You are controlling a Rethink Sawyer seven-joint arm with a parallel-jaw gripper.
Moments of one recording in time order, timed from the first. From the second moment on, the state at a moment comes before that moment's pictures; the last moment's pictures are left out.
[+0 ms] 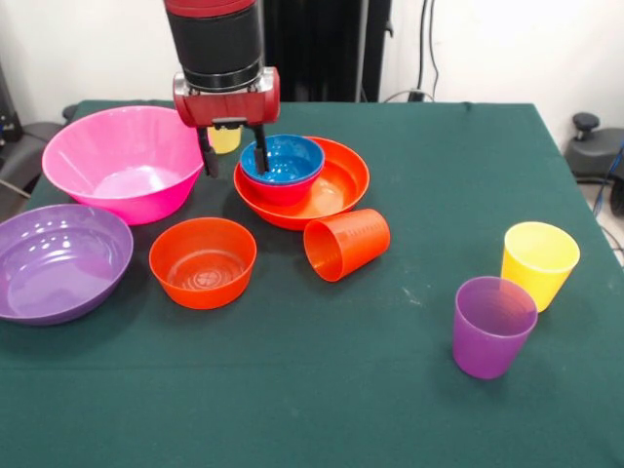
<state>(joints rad) -0.82 -0.64 0.59 1.73 -0.61 0.69 1.83</state>
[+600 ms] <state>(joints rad) -0.83 -0.64 0.60 1.74 -0.66 0.69 1.83</state>
